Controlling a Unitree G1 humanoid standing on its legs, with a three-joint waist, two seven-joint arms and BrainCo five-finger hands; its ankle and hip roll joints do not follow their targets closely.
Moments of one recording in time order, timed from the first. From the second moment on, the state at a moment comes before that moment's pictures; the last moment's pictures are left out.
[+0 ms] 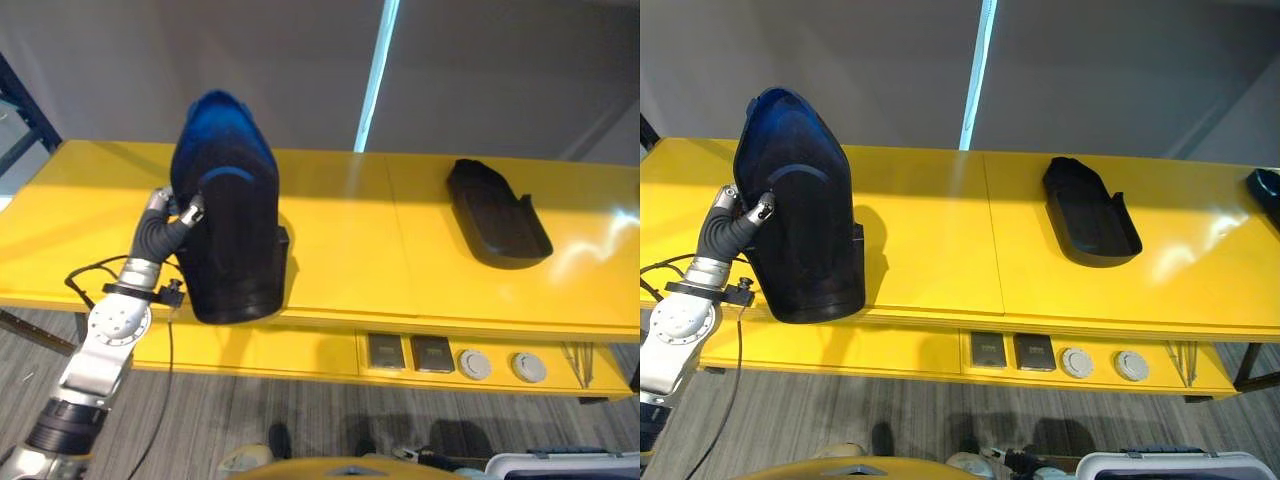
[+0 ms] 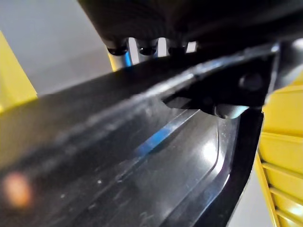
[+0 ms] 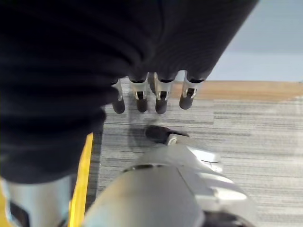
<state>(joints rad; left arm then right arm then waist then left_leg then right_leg) -0.08 0.68 -0.08 -0.18 -0.20 -0.21 0.09 0.00 -0.26 0.21 1.24 0.25 0.10 0.12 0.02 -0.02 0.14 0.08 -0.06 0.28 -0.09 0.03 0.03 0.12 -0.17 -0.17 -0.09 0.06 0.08</state>
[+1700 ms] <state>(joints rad) -0.85 0.78 -0.39 0.64 -0.47 0.22 -0.12 -0.11 -0.40 0.30 1.16 0.32 0.09 0.17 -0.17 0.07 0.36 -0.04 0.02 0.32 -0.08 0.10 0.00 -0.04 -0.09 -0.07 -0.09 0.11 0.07</state>
